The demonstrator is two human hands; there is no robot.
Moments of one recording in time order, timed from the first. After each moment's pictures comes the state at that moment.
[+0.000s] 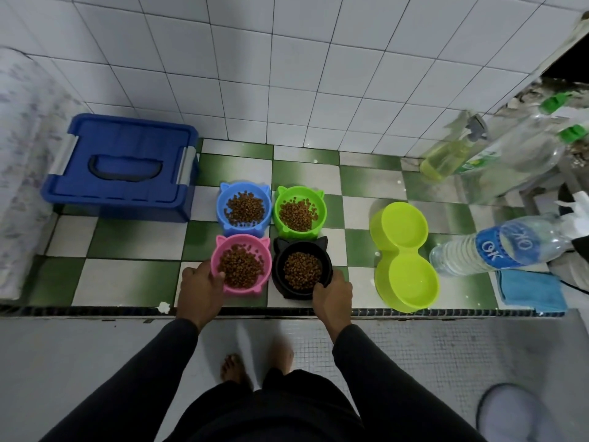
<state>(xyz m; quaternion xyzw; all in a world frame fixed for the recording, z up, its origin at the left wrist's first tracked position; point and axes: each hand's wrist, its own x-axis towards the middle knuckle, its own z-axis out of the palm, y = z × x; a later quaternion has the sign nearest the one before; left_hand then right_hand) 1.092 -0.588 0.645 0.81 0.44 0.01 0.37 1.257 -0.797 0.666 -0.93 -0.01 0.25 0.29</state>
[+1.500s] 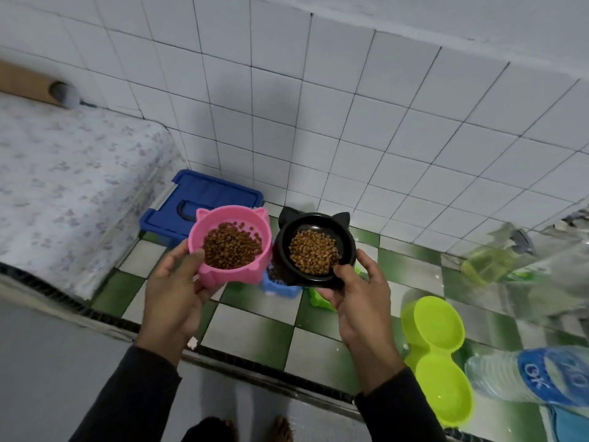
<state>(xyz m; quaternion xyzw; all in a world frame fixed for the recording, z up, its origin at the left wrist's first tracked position) 1.083 -0.561 0.843 0.32 0.47 0.40 0.71 1.278 -0.710 0.863 -0.57 0.03 0.36 0.74</state>
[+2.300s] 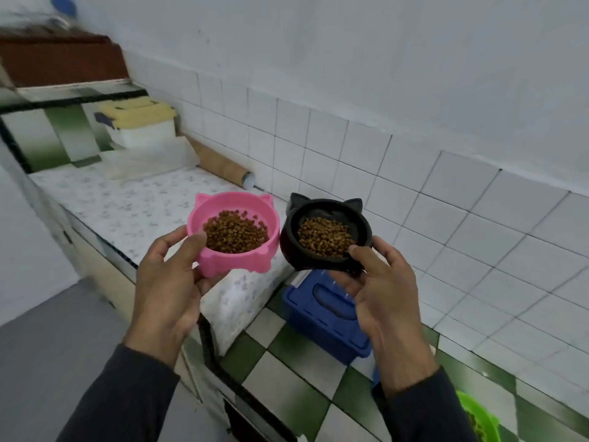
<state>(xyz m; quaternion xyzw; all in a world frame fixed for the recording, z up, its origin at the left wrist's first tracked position) 0.878 -0.425 0.991 0.27 0.46 0.61 0.59 1.108 -0.496 1.006 -0.48 -0.16 0.46 0.73</state>
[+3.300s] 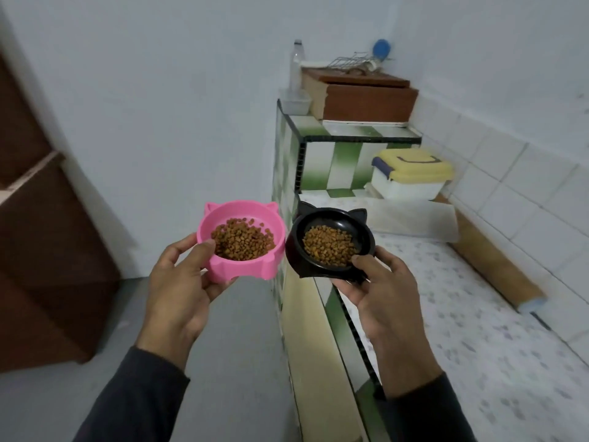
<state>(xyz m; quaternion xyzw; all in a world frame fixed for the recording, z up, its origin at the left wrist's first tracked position) 0.498 -0.300 0.975 0.06 0.52 0.78 0.35 0.717 -0.199 0.991 -0.42 -0.30 0.68 0.52</state>
